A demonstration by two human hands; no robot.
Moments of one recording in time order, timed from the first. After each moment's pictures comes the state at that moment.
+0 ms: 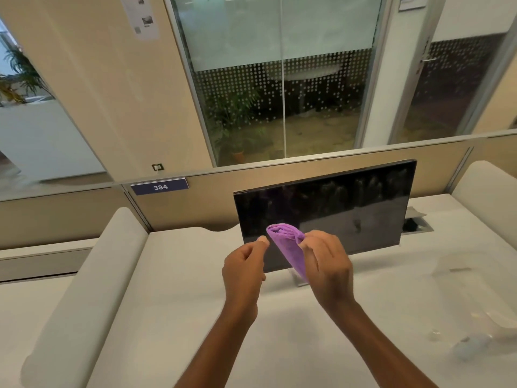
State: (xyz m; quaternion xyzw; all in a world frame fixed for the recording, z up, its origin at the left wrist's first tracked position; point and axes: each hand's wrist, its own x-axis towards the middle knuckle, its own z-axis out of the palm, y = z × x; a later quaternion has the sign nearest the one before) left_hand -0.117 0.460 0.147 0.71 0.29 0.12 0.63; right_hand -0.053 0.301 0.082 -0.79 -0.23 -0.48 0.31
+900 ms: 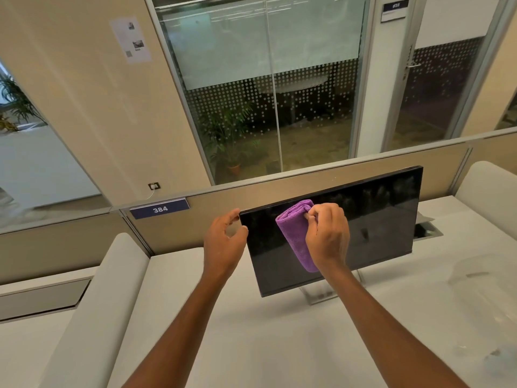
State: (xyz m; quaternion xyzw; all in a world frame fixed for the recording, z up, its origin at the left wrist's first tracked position) left_hand -0.035 0.555 0.180 0.85 0.13 0.19 0.47; right_hand 0.057 0.344 0.097 -0.82 -0.09 -0.46 0.32
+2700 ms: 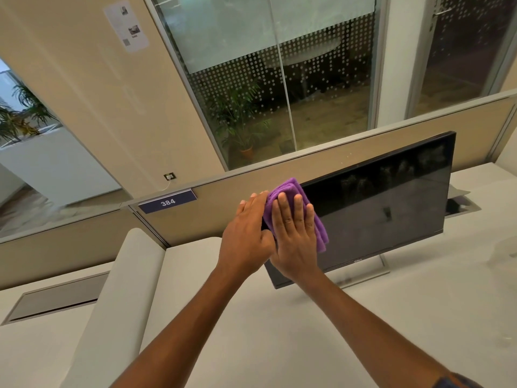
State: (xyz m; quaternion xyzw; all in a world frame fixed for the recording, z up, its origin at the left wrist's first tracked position) left_hand -0.026 0.527 0.189 0.97 -0.01 0.09 0.21; right_hand 0.056 0.432 0.030 -0.85 -0.21 -0.41 0.28
